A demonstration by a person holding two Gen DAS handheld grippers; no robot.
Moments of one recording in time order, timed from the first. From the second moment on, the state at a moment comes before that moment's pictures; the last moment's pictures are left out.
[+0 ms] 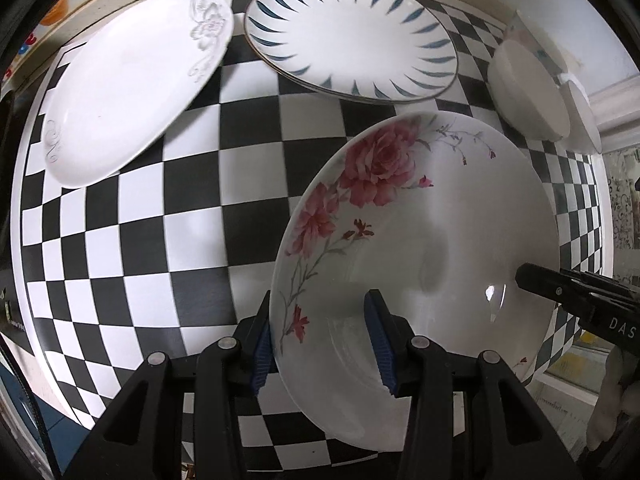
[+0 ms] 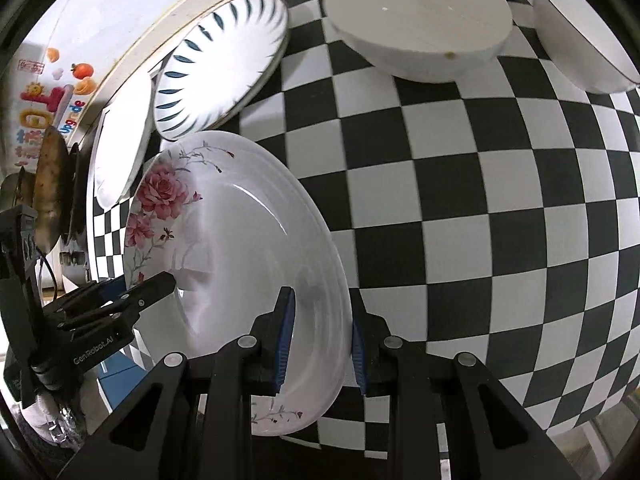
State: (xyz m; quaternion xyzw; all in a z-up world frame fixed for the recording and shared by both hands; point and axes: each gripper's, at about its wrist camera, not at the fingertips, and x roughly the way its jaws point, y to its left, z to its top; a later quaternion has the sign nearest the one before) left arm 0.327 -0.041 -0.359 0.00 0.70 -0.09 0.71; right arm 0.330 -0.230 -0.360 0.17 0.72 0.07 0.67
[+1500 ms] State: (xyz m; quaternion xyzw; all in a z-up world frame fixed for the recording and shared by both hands) left arm 0.395 0.175 -0.346 -0.25 0.62 0.10 0.73; right arm 0.545 -0.048 -0.307 0.06 0.66 0.25 0.71
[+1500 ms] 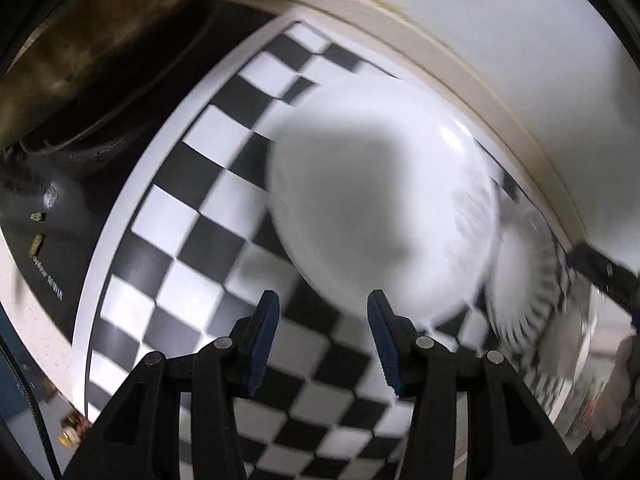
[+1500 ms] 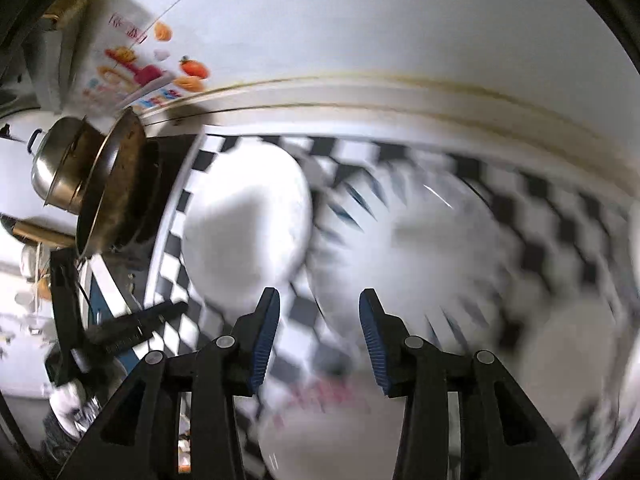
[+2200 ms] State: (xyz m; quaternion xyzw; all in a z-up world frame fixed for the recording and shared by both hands) left arm 0.444 0.200 -0.388 -0.26 0.63 0.10 0.72; right arm 0.627 0.058 -0.424 -0.02 0.73 0.29 0.62
